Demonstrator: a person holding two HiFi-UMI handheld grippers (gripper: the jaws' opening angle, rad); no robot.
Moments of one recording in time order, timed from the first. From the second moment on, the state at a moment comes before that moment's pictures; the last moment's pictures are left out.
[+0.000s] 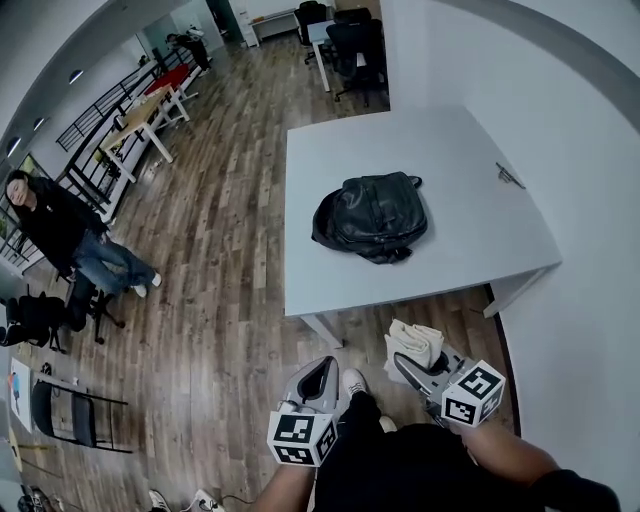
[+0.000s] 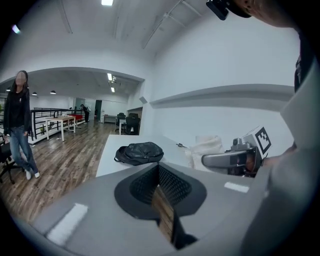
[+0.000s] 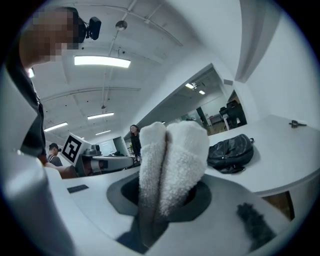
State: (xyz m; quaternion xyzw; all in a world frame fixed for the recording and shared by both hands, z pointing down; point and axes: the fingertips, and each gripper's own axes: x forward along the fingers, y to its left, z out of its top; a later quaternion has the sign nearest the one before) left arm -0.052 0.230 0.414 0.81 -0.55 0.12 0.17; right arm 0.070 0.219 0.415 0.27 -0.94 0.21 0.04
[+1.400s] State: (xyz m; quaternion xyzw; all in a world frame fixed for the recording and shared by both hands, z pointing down) left arm -0.034 0.002 0.447 0.88 -0.43 0.15 0.16; right arm 0.112 -0.012 0.428 0.41 -0.89 0.19 0.08
